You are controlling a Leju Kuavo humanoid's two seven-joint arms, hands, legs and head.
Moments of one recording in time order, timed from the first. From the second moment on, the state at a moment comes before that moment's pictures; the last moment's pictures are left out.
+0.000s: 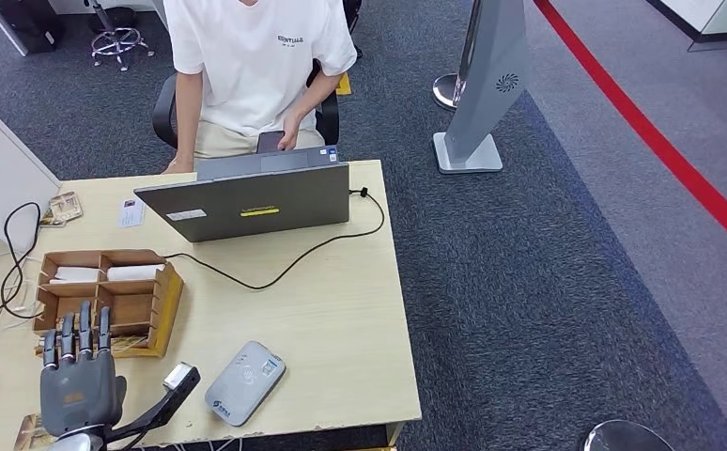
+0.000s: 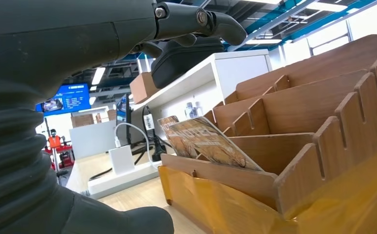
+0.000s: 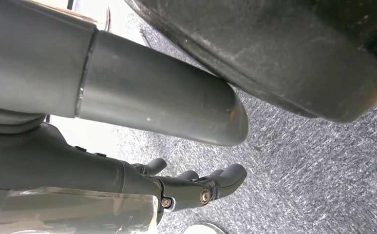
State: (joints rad) left arm 0.11 0.09 -0.13 -1.40 -1.48 0.47 0.27; right arm -0.12 0.07 1.55 -0.12 -0.62 -0.30 0.24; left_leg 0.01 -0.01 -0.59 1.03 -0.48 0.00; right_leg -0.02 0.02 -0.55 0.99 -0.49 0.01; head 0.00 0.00
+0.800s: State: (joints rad) left arm -0.01 0.07 -0.10 -1.30 -1.48 0.48 0.26; right arm -0.13 0.07 1.56 -0.12 -0.58 -0.29 0.25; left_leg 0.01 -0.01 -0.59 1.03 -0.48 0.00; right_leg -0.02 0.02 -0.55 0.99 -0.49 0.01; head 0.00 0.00
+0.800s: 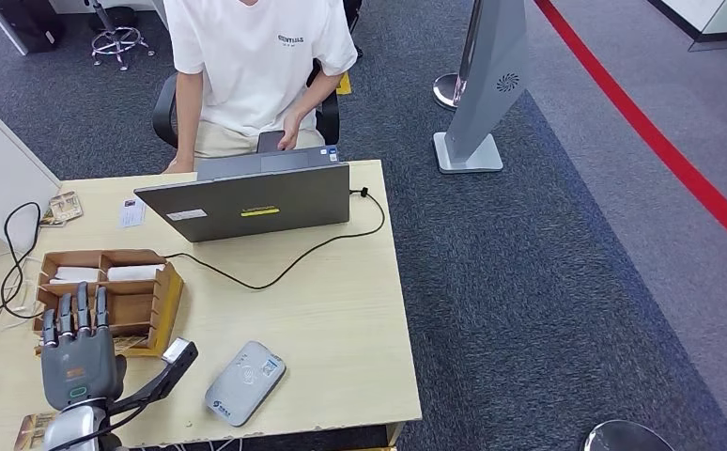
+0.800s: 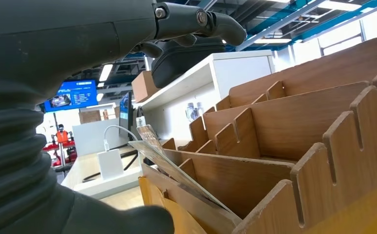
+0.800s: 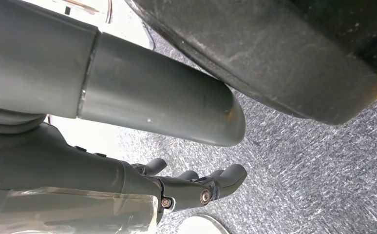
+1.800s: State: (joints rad) left arm 0.02 0.07 -0.10 -1.35 -1.48 0.36 0.24; right arm -0.13 0.07 1.56 -0.12 -0.59 -0.29 0.25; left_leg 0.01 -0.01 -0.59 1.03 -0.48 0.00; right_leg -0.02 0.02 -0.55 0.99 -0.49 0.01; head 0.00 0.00
